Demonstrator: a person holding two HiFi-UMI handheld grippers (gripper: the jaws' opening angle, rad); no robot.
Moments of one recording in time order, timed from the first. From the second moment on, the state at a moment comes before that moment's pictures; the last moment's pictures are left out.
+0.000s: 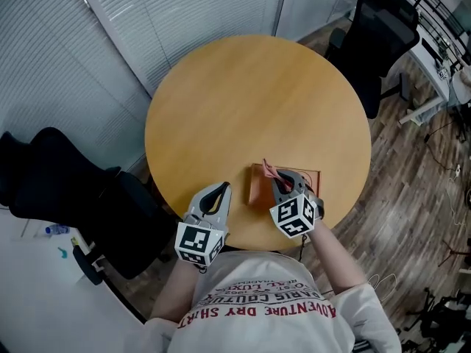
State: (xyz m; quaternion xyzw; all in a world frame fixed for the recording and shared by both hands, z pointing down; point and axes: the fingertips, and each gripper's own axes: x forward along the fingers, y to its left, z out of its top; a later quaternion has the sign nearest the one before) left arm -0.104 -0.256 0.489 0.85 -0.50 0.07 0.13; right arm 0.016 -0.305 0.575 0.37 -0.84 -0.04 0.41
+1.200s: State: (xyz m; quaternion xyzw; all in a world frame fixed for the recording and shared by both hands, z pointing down) left arm -0.134 -0.251 0.526 0.83 -0.52 0.09 0.17; right arm -0.006 -0.276 0.662 0.12 -0.74 -0.14 0.65
